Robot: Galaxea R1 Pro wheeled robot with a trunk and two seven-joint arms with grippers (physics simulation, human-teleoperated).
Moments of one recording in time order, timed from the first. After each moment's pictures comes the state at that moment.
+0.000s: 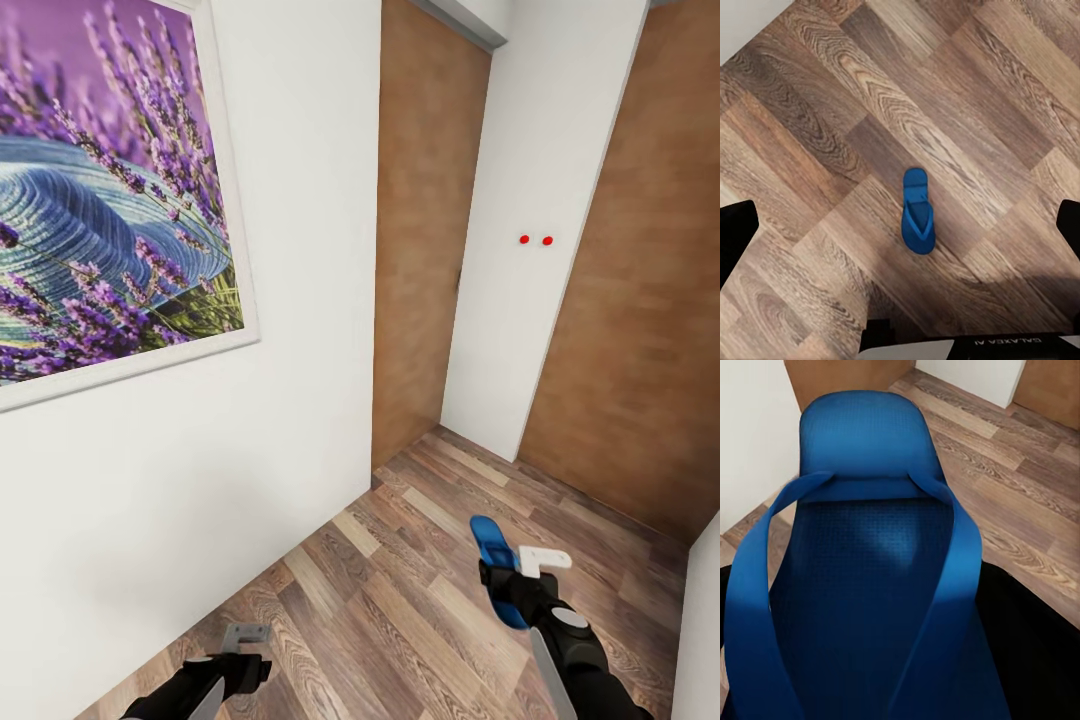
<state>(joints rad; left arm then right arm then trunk) -0.51 0.02 -0.19 -0.27 0.19 0.19 -0.01 -0.20 -0.02 -0.04 -1.32 -0.09 0.47 -0.12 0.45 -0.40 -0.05</state>
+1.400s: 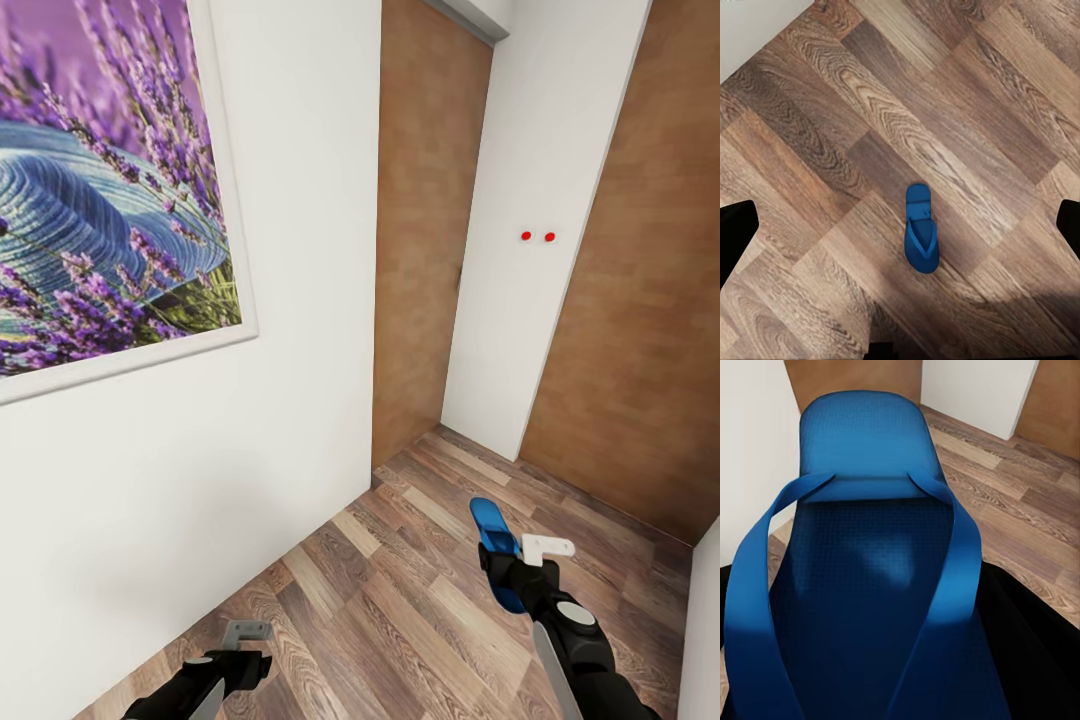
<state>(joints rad) -0.51 0.02 -0.19 -0.27 0.19 0.15 -0.01 -0.18 -0.02 -0.04 -1.42 -0.09 0.46 -0.12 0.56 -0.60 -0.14</state>
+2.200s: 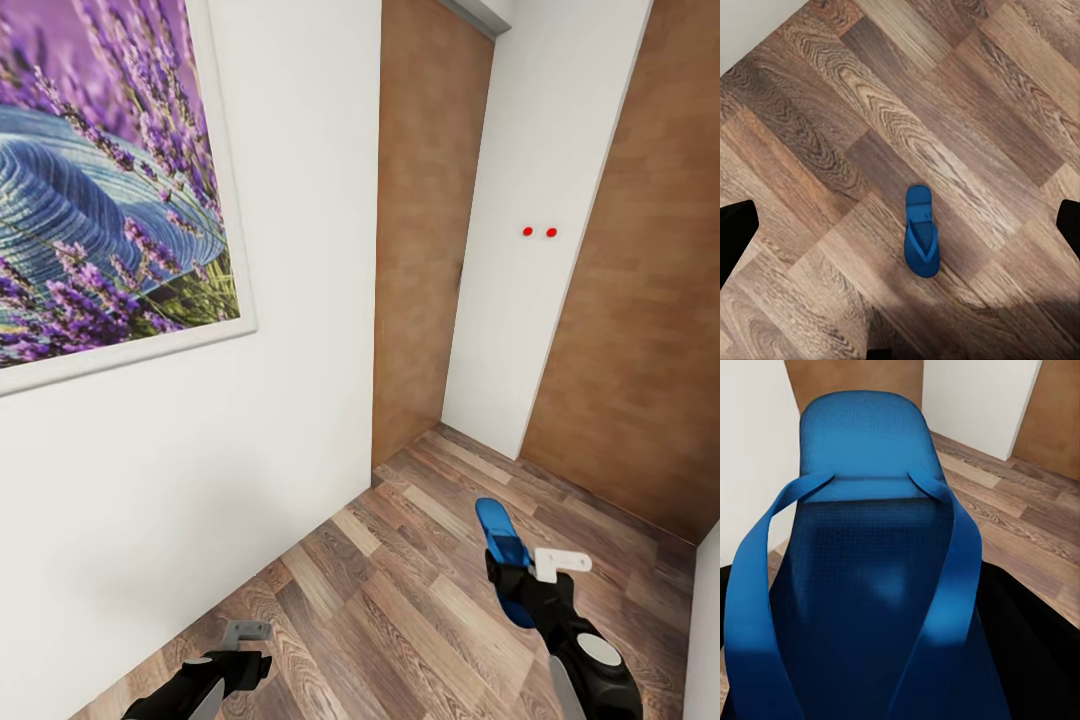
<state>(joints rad) -0.51 0.02 -0.19 -0.27 0.19 0.15 -0.01 -0.06 -0.02 -0.04 -1.57 -0.09 0.42 -0.11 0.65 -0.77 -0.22</state>
